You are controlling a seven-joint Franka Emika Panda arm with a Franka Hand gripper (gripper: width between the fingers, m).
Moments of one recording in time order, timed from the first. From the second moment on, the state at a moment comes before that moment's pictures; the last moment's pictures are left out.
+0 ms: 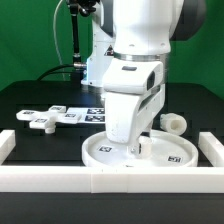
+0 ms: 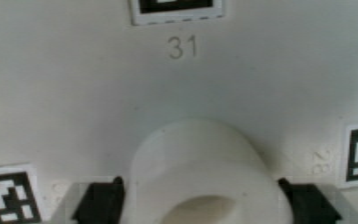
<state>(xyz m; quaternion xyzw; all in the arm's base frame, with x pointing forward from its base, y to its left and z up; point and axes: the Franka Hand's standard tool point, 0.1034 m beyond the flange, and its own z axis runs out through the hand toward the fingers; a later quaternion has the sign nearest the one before) 0.565 0.025 0.016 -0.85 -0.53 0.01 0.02</state>
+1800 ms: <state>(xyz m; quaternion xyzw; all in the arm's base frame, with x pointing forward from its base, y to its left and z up) 0.513 0.045 0.070 -0.93 -0.38 -0.01 0.00</state>
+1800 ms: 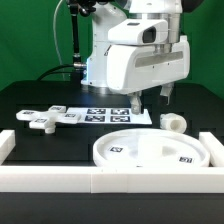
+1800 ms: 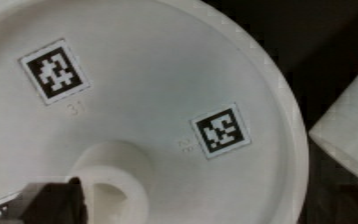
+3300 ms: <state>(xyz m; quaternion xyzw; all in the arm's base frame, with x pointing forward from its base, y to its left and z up) 0.490 0.088 0.057 -1.00 0.01 0.04 0.02</state>
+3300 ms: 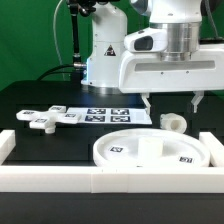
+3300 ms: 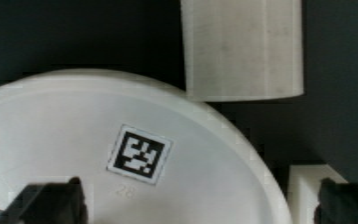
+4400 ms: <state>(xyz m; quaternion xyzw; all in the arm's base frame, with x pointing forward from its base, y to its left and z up) 0.468 0.102 0.041 -0.90 0.03 0.43 0.01</state>
